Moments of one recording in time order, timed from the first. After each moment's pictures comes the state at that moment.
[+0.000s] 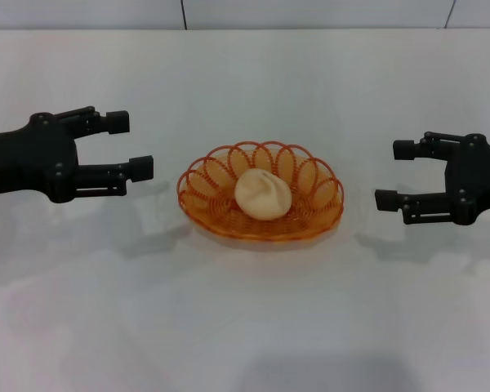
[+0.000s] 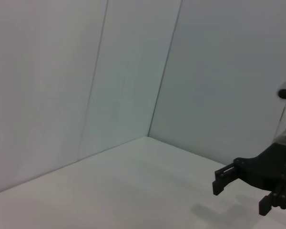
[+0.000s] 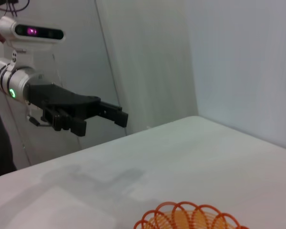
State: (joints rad) left arm -0.36 -2.04 0.74 0.99 1.82 1.78 -1.60; right arm 0.27 2.01 -1.17 -1.12 -1.65 -1.48 1.60
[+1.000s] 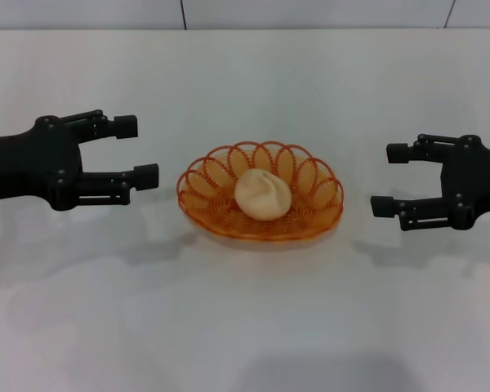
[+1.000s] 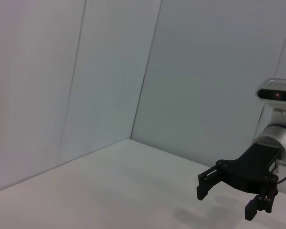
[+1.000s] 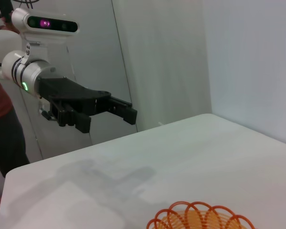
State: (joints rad) left arm -0.37 -2.04 0.74 0.99 1.81 1.83 -1.60; right arm 0.27 2.01 -1.18 -1.15 -1.66 -1.51 1.61
